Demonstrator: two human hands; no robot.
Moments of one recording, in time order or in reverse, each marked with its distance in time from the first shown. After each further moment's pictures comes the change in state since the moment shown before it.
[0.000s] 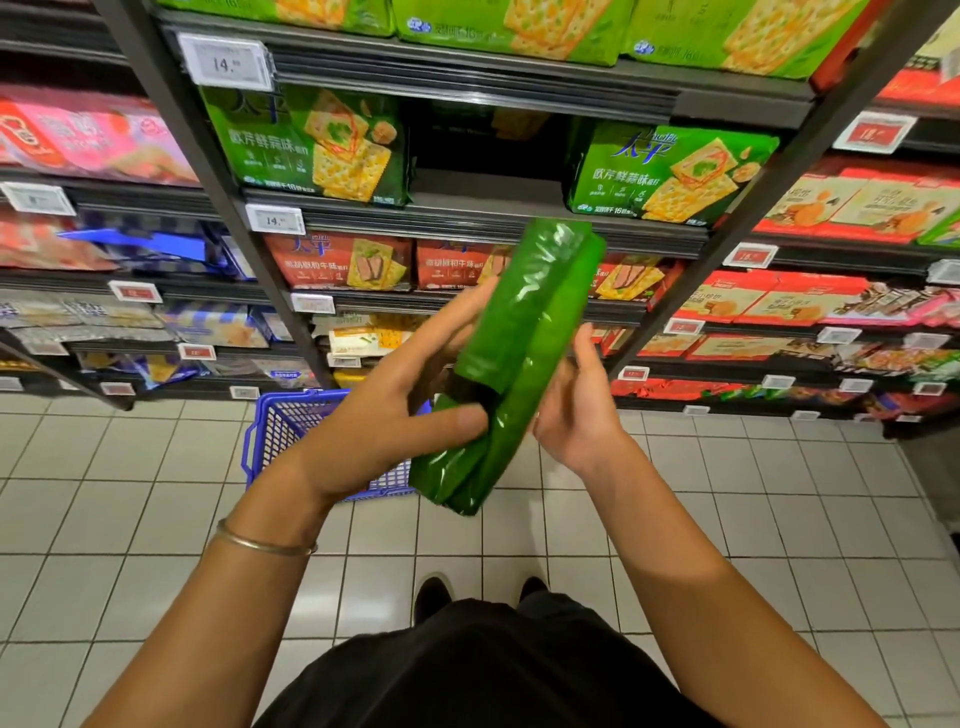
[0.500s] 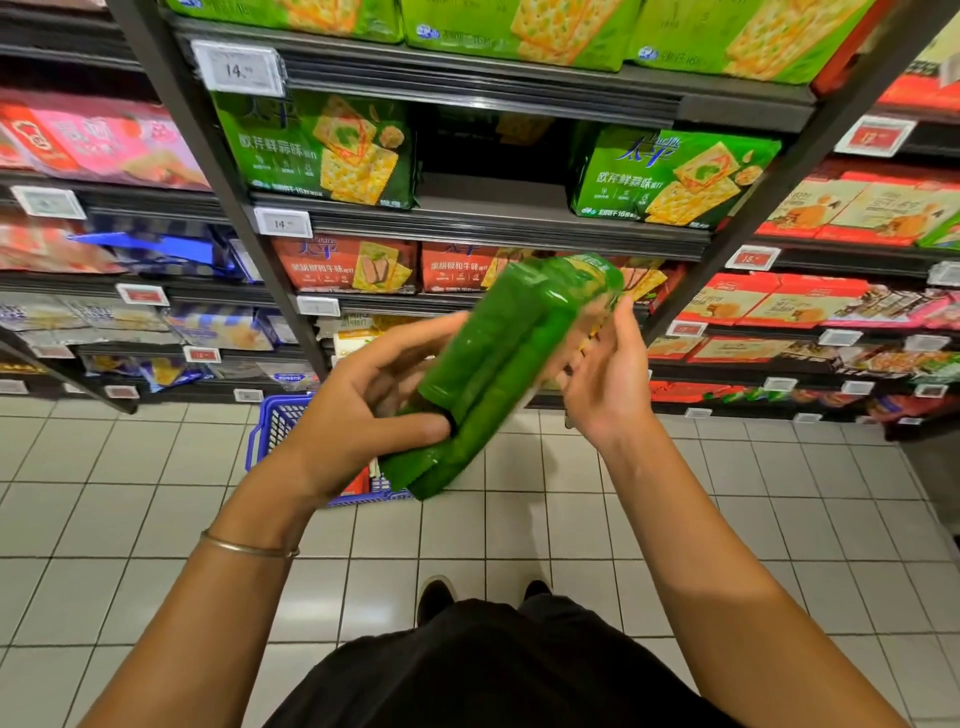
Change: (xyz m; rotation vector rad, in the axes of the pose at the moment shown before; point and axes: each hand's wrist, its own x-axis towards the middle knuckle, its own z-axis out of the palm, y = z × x) left_hand -0.023 -0.019 -0.022 -0.239 0.176 0.038; right_hand -0.001 -0.027 0.002 0.105 0.044 -0.245
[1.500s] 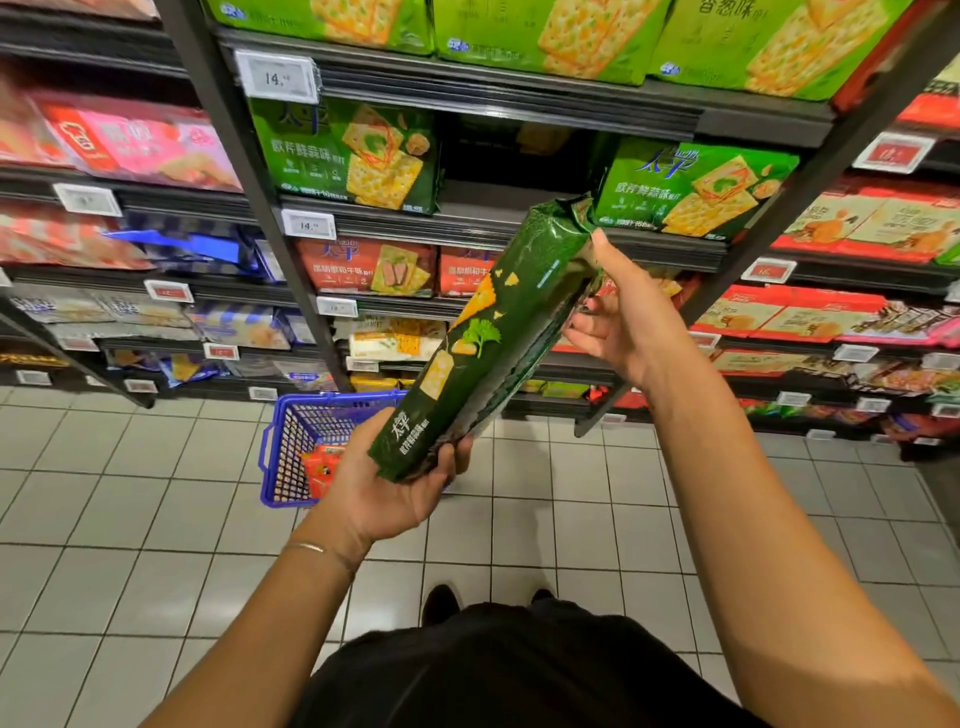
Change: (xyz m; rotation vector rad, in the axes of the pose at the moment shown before) left_hand -0.028 -0.074 -0.020 -1.220 0.101 -0.828; right_hand 0.001 -0.056 0.044 -0.426 -0.009 0.048
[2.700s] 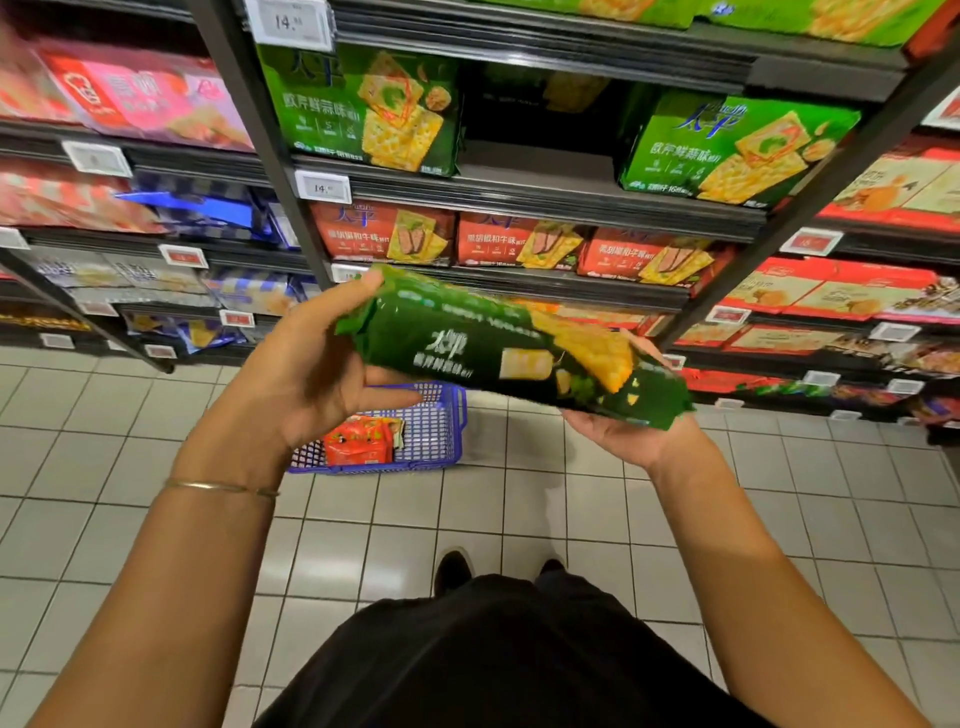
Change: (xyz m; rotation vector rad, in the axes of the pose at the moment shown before) left_hand -0.064 0.040 0.091 0.729 0.442 0.528; right_hand -0.010 0.104 -0.036 0.467 -0.212 0.367
